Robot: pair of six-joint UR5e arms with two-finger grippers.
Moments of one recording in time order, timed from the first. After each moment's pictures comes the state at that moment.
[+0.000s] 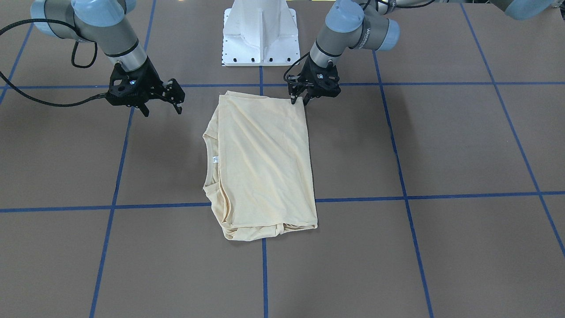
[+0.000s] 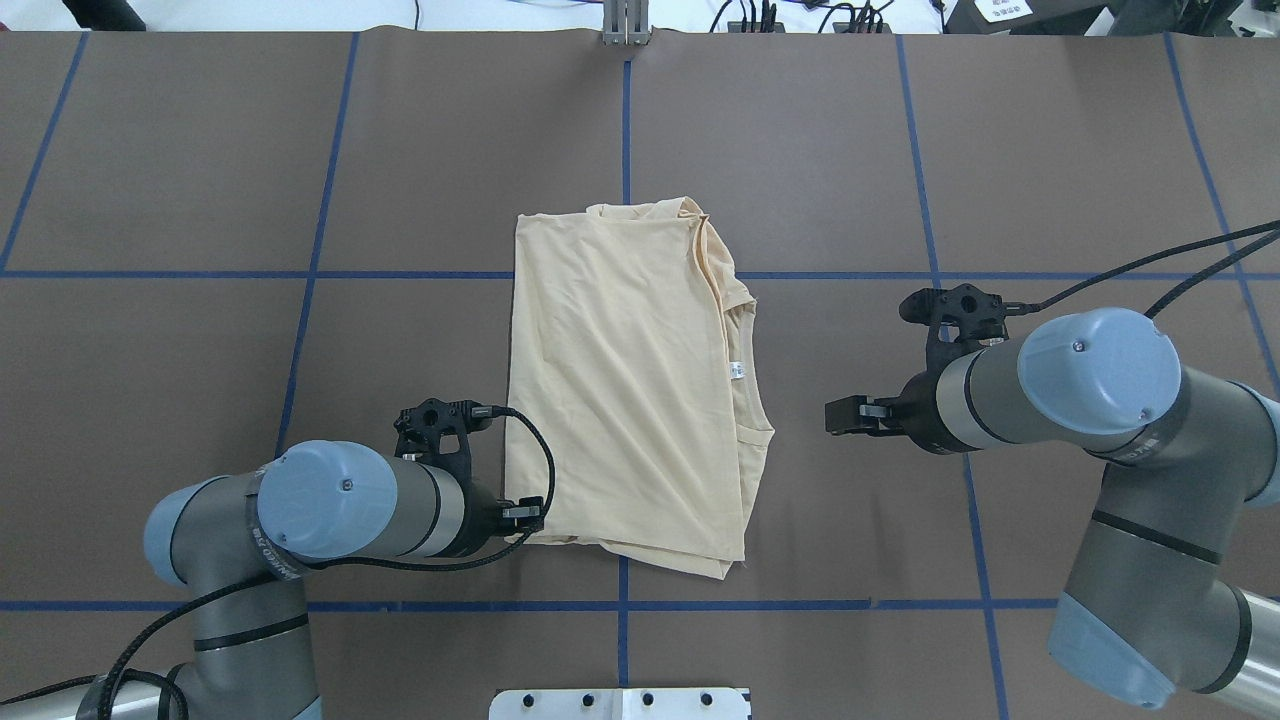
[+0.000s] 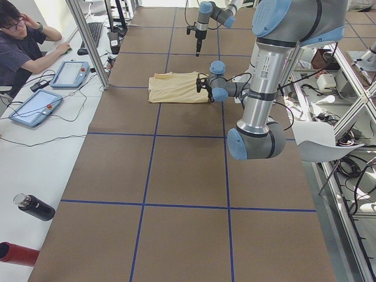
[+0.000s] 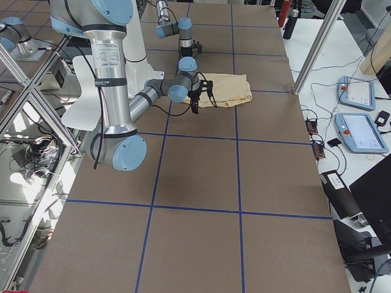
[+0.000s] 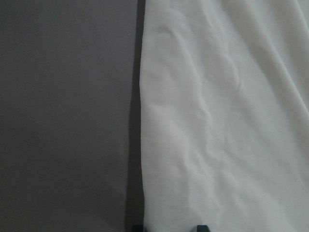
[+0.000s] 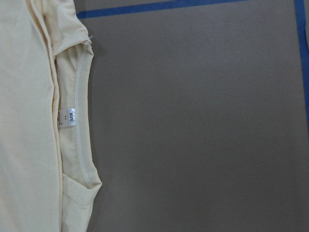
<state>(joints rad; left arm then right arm) -0.30 -1.94 -1.82 -2.02 -1.75 -1.48 0.53 -1.44 2.03 -1.28 1.84 1.28</state>
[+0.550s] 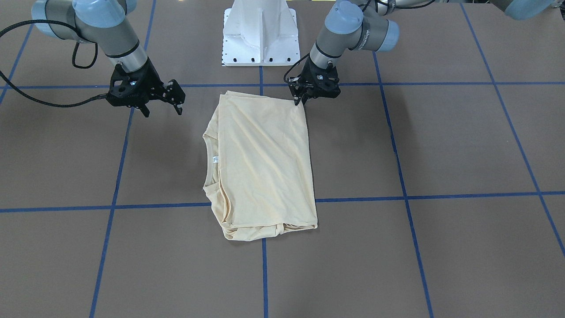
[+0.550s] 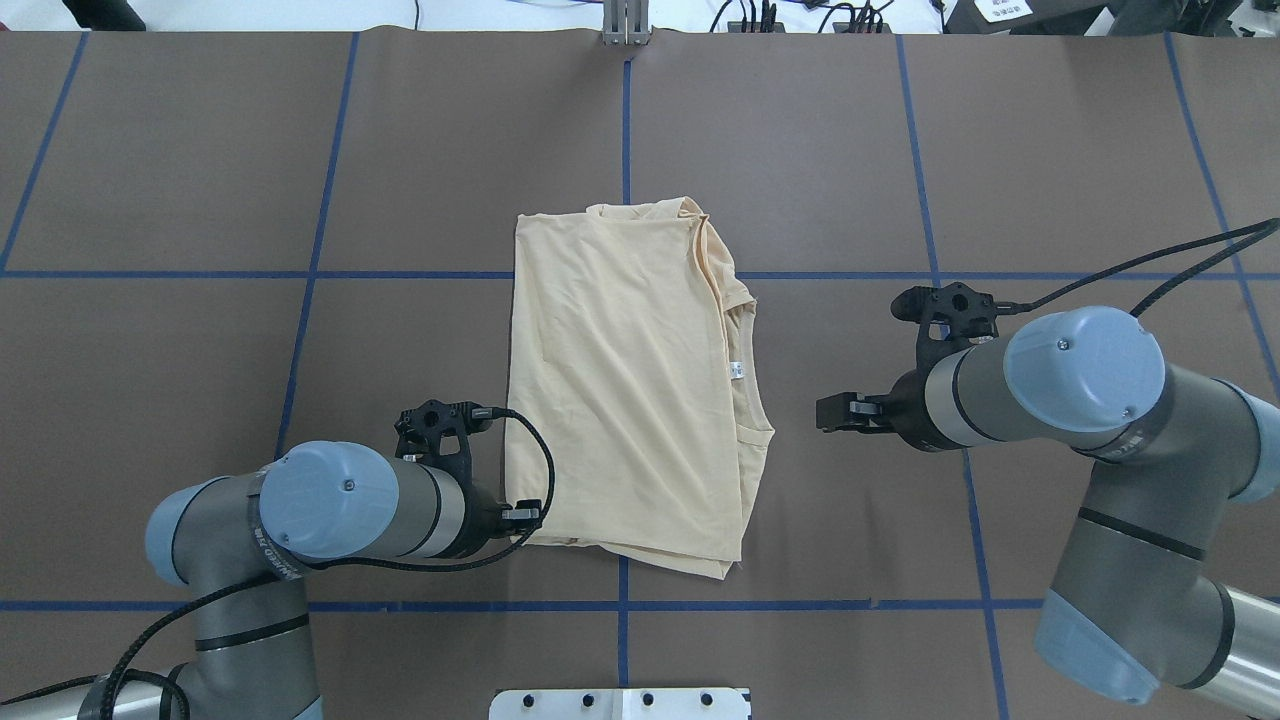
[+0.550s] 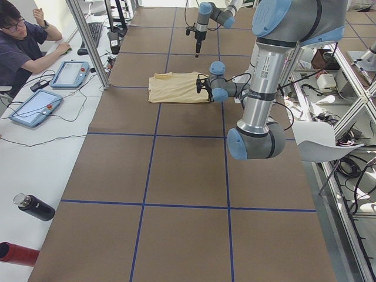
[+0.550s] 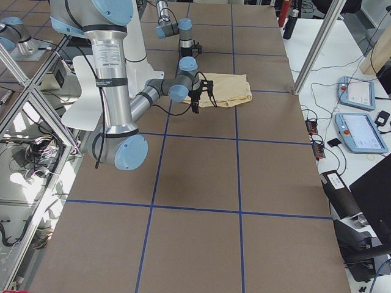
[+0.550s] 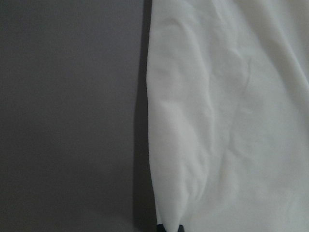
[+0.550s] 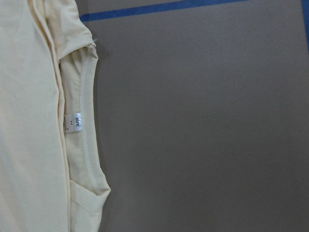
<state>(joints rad) -0.30 -1.94 -1.81 -2.02 -1.75 -1.48 0.52 -1.40 2.01 -1.29 1.83 1.32</state>
